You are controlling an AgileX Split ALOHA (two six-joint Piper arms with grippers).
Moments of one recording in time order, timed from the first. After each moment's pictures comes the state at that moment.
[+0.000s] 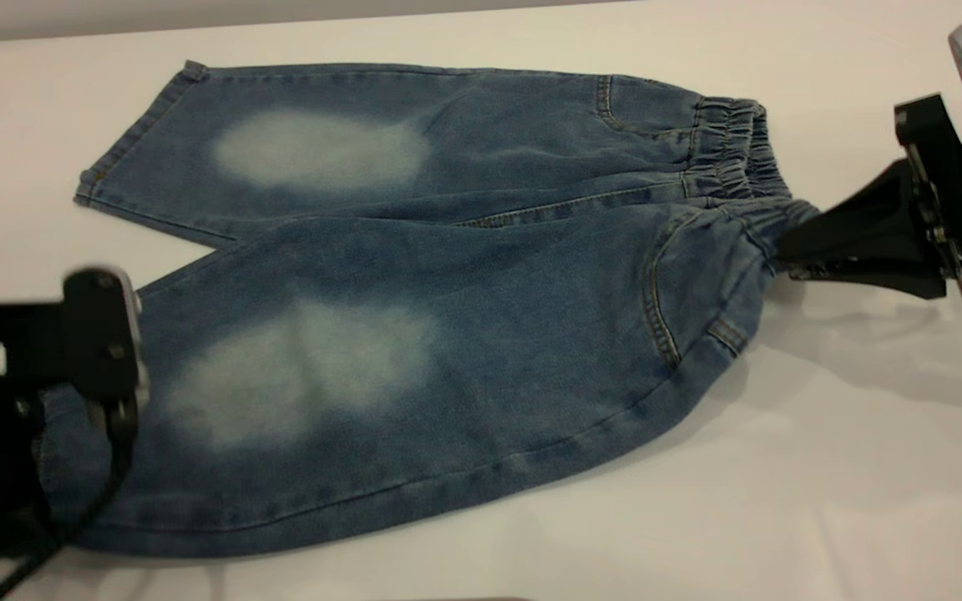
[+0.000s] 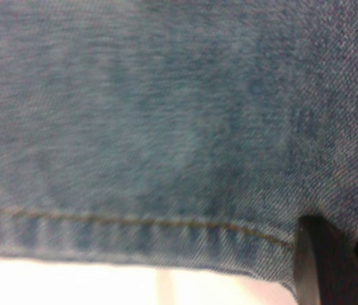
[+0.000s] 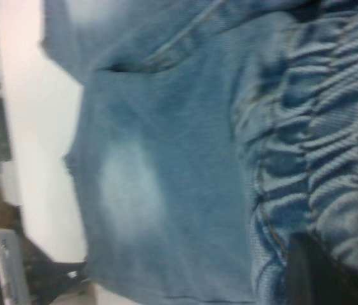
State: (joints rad) left arm -0.36 1.77 -0.41 0.26 0.15 0.50; right arm -0.10 2.15 -0.62 1.77 1.06 -1.58
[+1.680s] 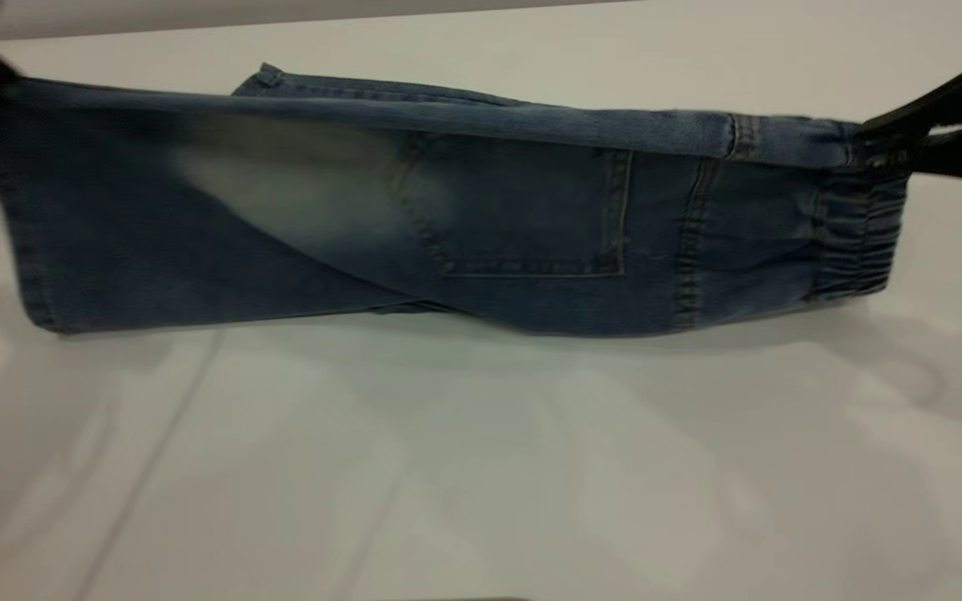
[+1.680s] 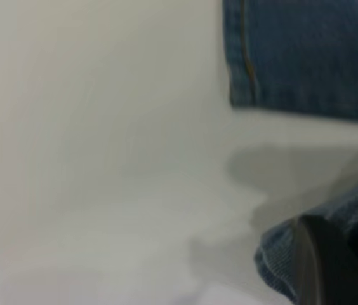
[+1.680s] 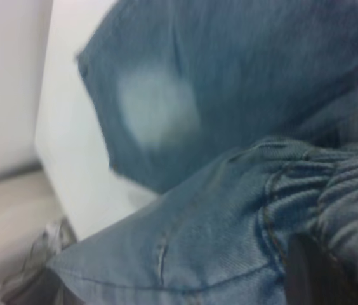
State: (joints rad) left arm -0.13 1.64 -0.82 0.33 0.15 0.05; right arm -0.10 1.73 -0.48 1.80 0.85 -0.93
